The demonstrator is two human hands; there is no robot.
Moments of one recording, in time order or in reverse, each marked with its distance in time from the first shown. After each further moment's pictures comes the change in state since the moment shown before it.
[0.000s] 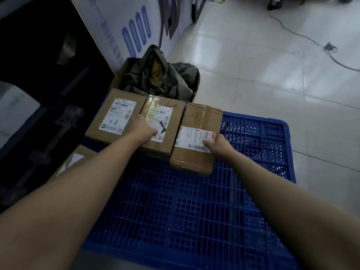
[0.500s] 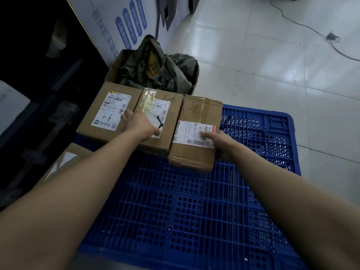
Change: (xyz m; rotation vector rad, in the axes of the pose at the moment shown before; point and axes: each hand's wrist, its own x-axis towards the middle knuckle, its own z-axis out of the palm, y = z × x) left_hand 0.002 0.010 0.009 0.143 -0.008 -0.027; right_hand 0.019 0.008 0.000 0.529 -0.206 0.169
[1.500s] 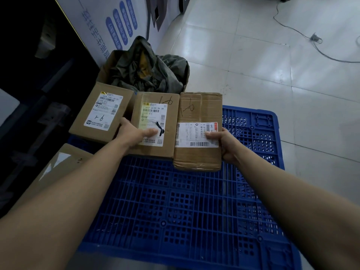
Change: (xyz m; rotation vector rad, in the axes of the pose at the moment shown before) left_hand -0.004 -0.028 0.014 -0.653 -0.150 -0.082; right_hand -0.040 0.001 -0.025 0.249 -0.002 -0.072
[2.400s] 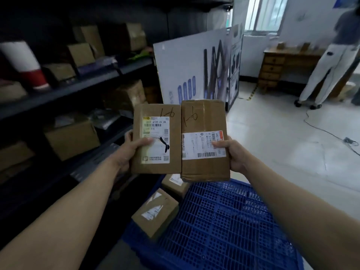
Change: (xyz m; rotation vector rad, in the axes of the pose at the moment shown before) left_hand -0.309 0.111 -0.317 -0.662 0.041 0.321; right_hand -0.320 -0.177 0.198 -0.190 -0.491 -0.332
